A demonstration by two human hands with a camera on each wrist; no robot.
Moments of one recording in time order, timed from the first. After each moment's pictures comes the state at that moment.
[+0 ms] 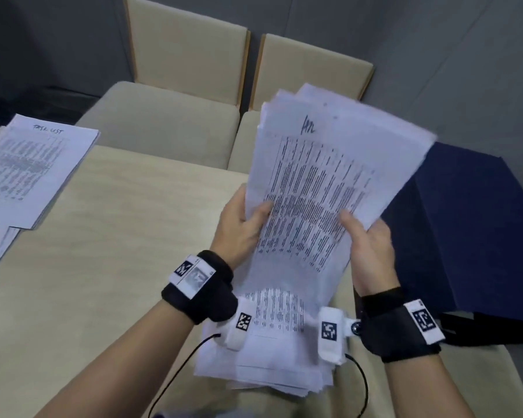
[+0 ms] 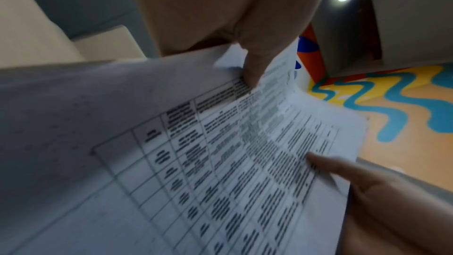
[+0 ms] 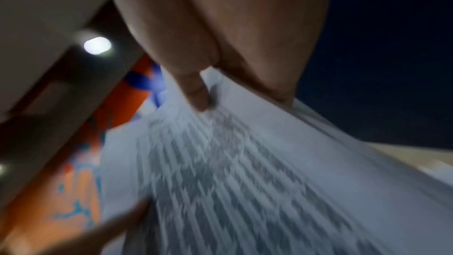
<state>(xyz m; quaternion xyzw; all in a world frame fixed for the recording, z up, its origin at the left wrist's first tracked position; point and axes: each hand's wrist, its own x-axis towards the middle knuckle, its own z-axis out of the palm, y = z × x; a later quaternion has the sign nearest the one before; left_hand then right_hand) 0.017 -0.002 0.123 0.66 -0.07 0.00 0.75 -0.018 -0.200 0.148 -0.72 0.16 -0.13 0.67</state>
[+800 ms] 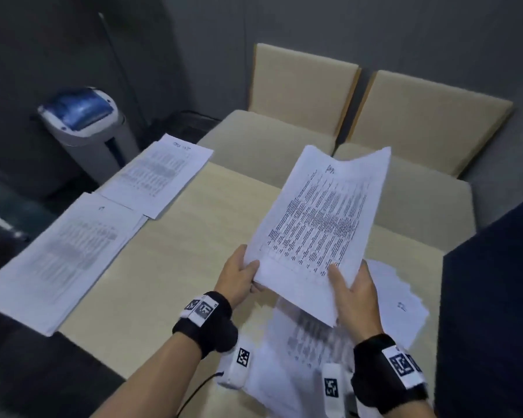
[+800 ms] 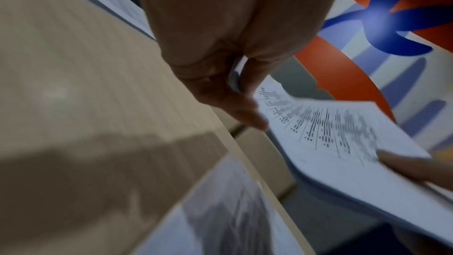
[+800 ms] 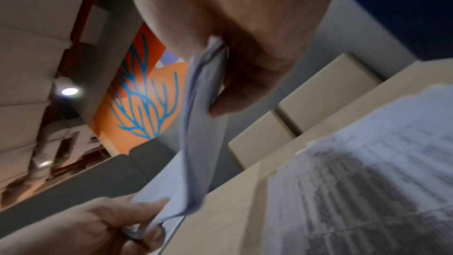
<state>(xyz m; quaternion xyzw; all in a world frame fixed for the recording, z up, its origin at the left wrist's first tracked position) -0.021 0.087 0.061 0.72 0.19 -0.04 0.67 0.003 -0.127 0.081 -0.79 0.04 0.03 0.61</state>
